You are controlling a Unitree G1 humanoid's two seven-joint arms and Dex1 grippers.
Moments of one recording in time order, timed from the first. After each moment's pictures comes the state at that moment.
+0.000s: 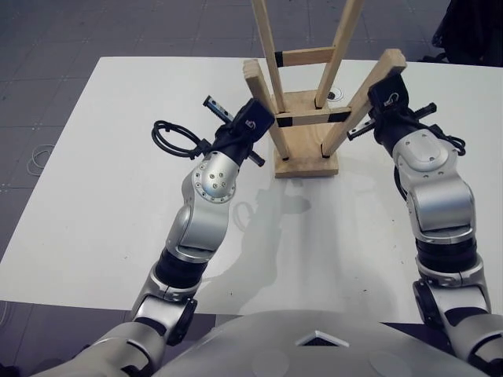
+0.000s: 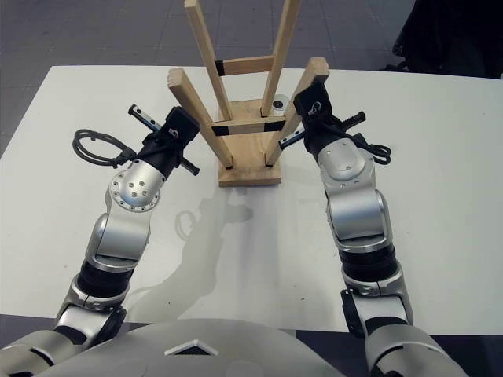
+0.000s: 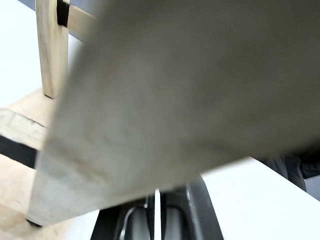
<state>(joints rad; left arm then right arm) -0.26 0.20 -0.37 -0.41 0.46 0.70 -0.29 -0.41 -0.35 0.20 -0.42 -0.14 0.93 0.23</state>
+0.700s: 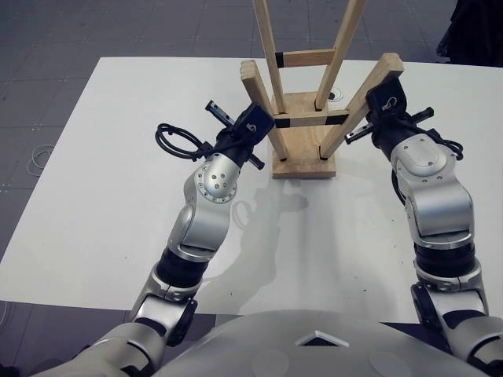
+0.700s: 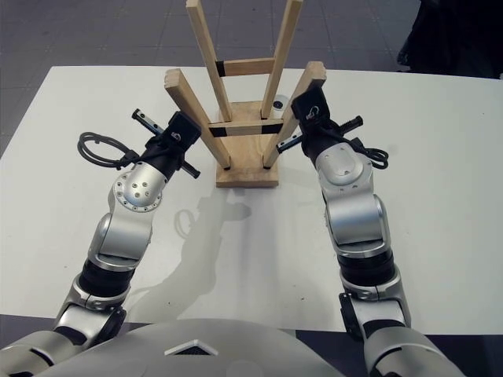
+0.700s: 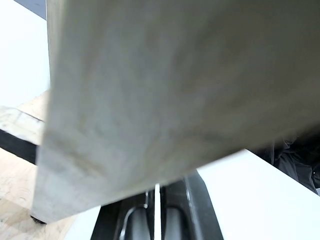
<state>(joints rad) -0.27 0.20 -0.38 -0.40 0.46 0.70 -0.29 -0.36 -0.34 0.20 -0.45 -0.14 0.95 0.23</state>
